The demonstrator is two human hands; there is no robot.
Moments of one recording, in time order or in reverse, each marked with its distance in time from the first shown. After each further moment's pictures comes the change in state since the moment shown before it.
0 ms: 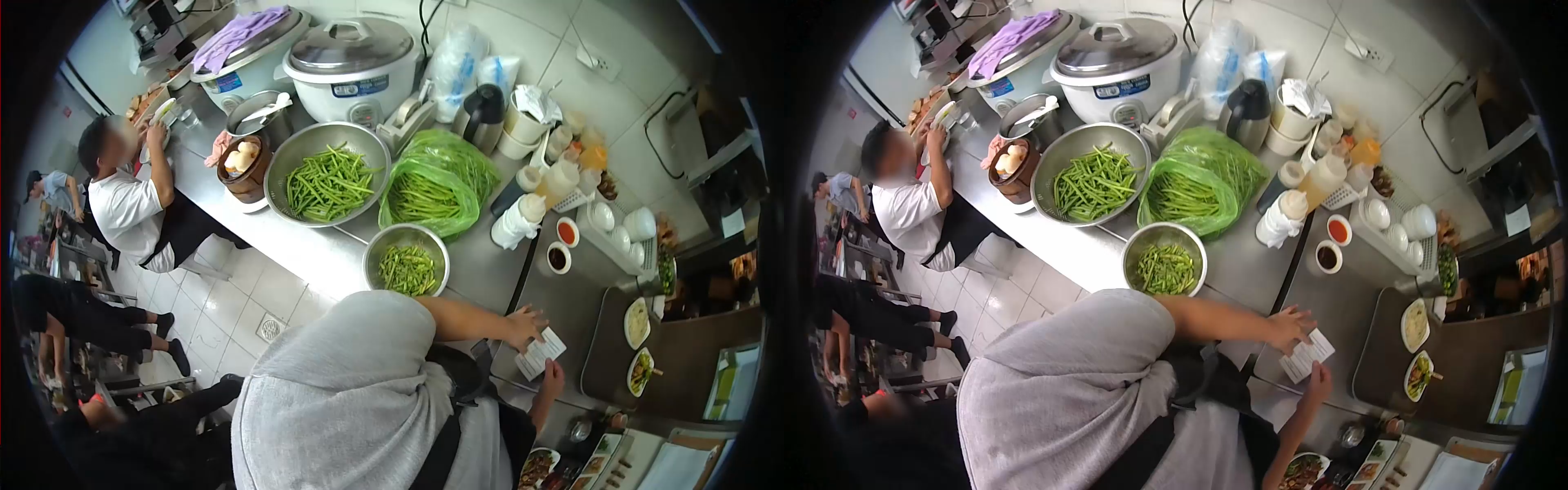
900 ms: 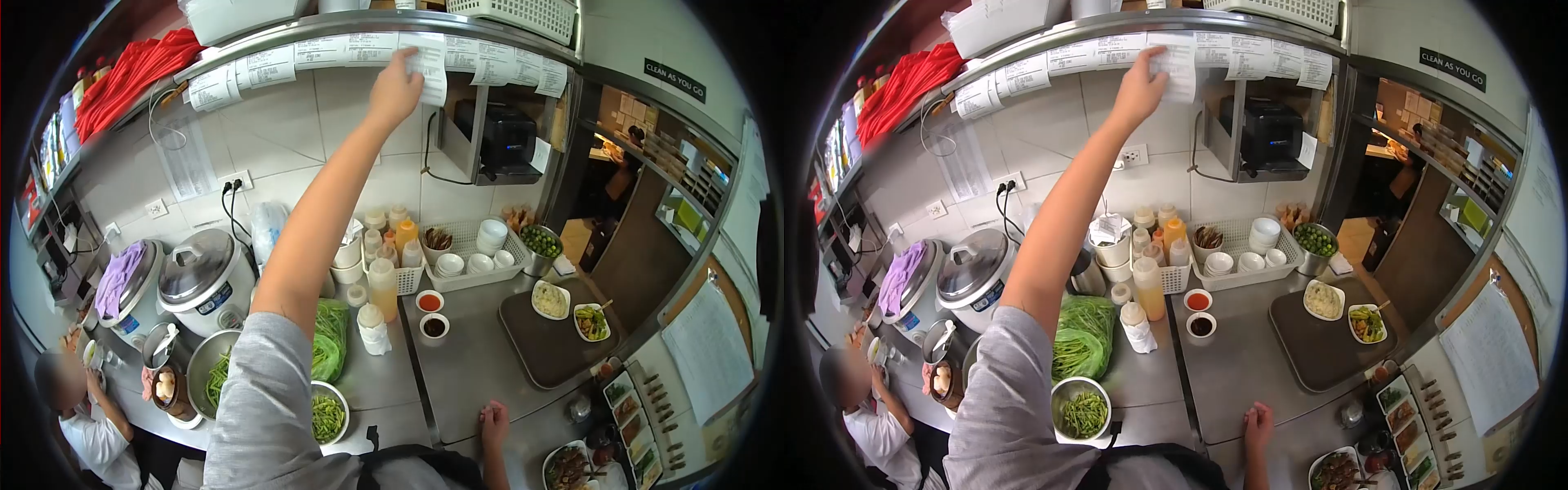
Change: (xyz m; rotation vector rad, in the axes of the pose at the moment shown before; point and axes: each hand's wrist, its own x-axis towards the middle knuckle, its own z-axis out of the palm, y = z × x) left_hand 0.115 0.144 -0.562 0.162 1.196 0.316; right_hand -0.039 0.027 0.044 0.516 0.283 -0.231
